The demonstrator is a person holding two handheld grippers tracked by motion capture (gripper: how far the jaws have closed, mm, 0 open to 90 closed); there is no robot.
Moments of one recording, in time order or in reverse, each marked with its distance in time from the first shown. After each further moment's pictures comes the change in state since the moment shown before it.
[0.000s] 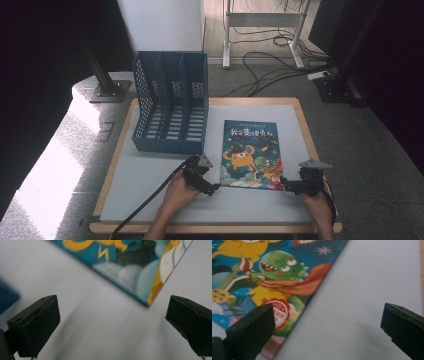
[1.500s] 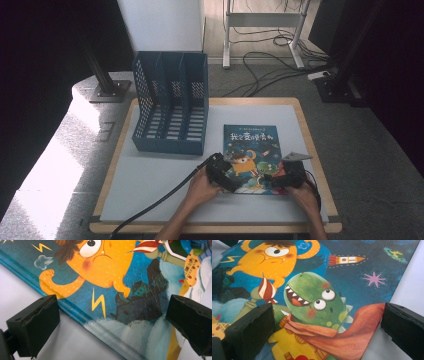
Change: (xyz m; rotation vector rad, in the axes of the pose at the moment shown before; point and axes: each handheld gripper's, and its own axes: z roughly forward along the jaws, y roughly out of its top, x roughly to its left) left arm -0.024 0.037 0.045 0.041 -0.036 -0.047; right arm 0.019 0.019 0.039 0.027 0.179 -0.096
